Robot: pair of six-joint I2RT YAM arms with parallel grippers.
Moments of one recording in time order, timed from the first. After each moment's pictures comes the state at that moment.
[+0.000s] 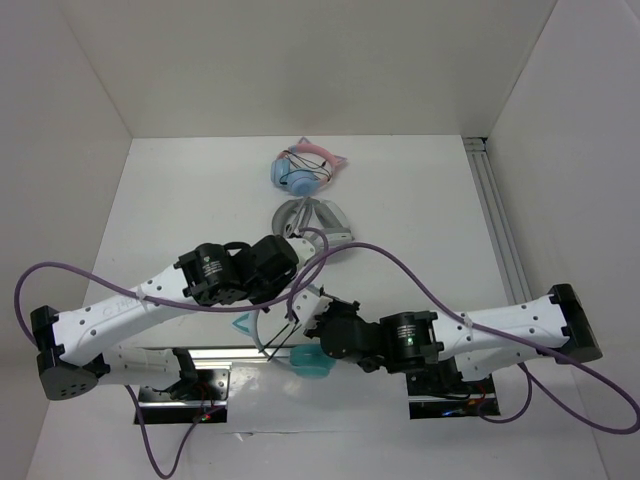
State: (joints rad) left arm -1.07 1.21 1.27 -1.12 -0.26 -0.19; right arm 1.60 1.14 0.93 -0.37 0.85 -0.10
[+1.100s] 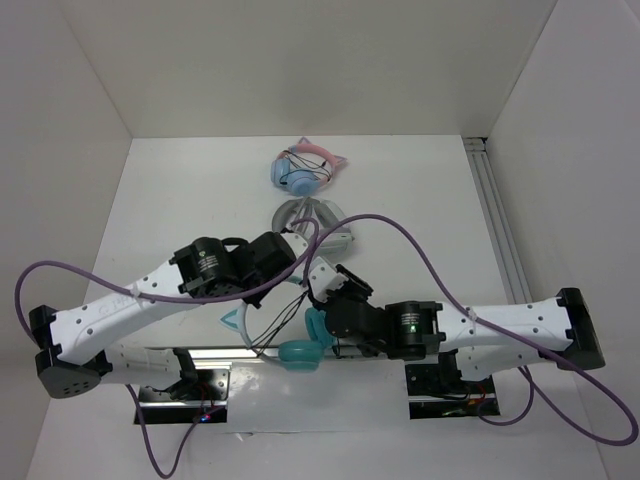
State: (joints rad) left arm -1.07 1.22 1.36 -1.26 -0.36 -0.22; right arm 1.49 1.12 0.92 -0.36 0.96 -0.04
